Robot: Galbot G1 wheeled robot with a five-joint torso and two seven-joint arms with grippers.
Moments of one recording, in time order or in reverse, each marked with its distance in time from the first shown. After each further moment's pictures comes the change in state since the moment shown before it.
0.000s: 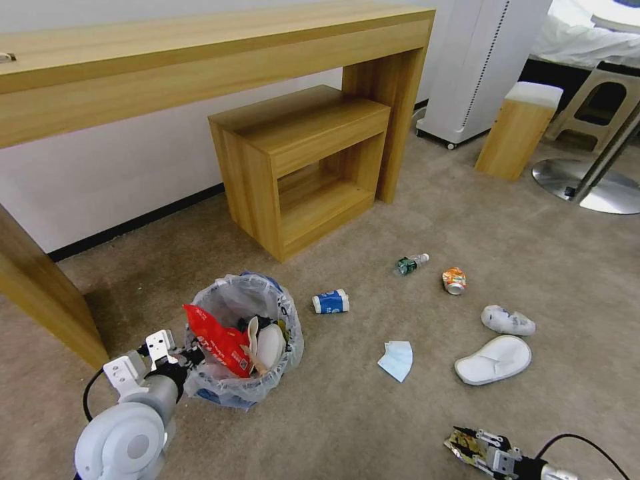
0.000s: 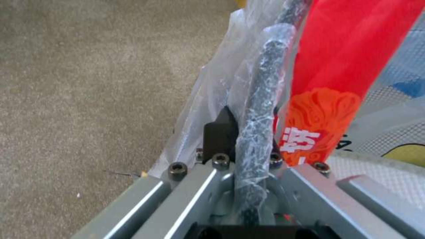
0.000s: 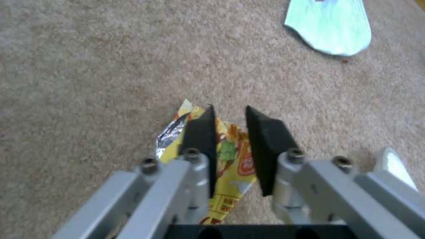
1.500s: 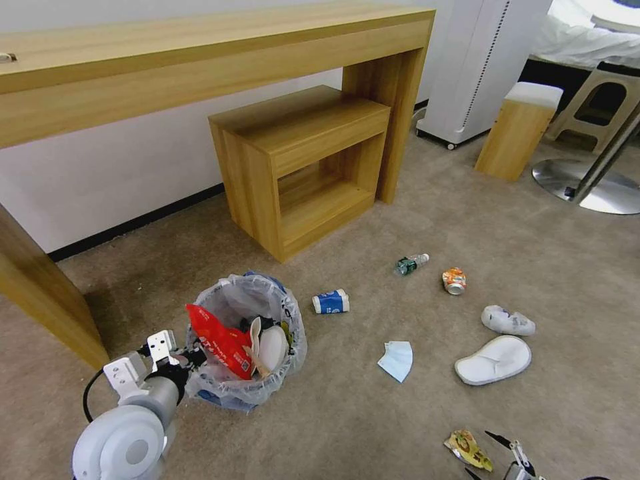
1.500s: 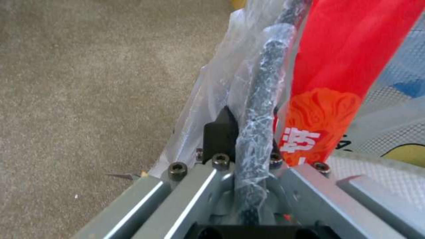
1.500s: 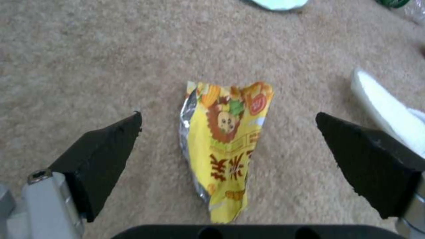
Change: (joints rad) left arm 0.004 0.020 0.009 -0.010 -0.003 0.000 0.004; right arm -0.205 0.031 0.085 0.068 0.274 -0.054 0.055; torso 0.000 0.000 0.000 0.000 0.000
